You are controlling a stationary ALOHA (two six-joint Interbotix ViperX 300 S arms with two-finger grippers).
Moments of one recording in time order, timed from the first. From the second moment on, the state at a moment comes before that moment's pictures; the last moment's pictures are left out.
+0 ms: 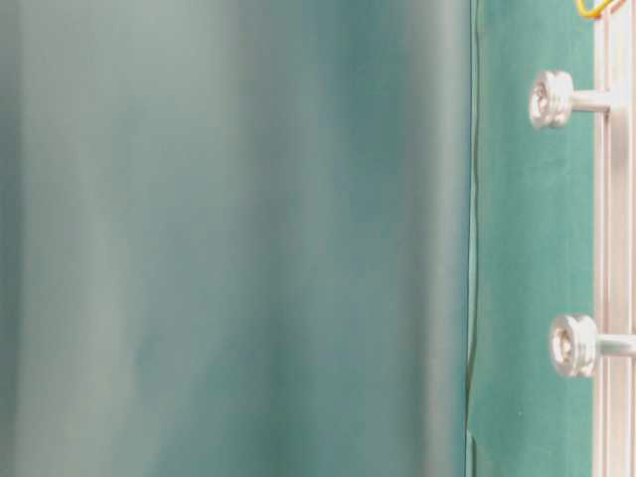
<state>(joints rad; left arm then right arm) 0.00 -0.97 1.17 0.00 -0.29 0.00 0.00 -0.96 1.17 0.00 -0.29 0.00</state>
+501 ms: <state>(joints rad) 0.00 -0.97 1.16 0.03 -0.24 0.00 0.00 -0.97 1.15 0.00 -0.25 0.00</state>
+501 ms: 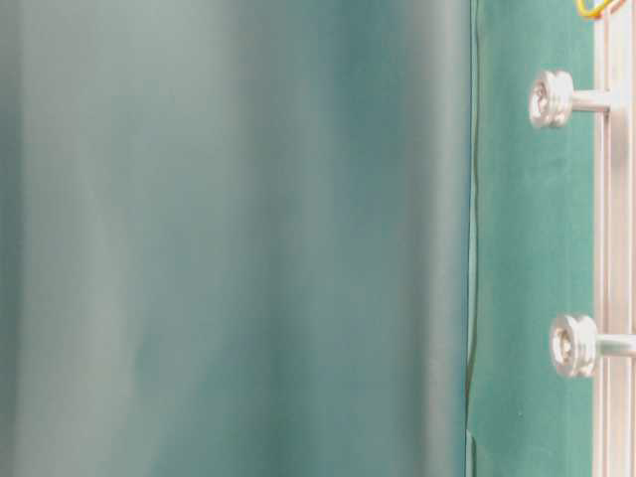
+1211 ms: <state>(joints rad) 0.00 -0.96 0.99 0.03 0.52 -0.01 0.00 -0.91 1.00 0.00 0.56 0.06</state>
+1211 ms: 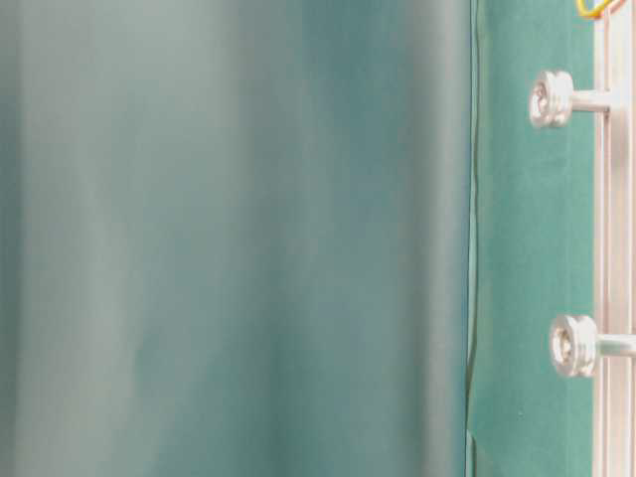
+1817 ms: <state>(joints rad) 0.00 -0.96 0.99 0.03 0.54 -0.01 0.00 -0.89 0.98 0.00 0.60 0.06</state>
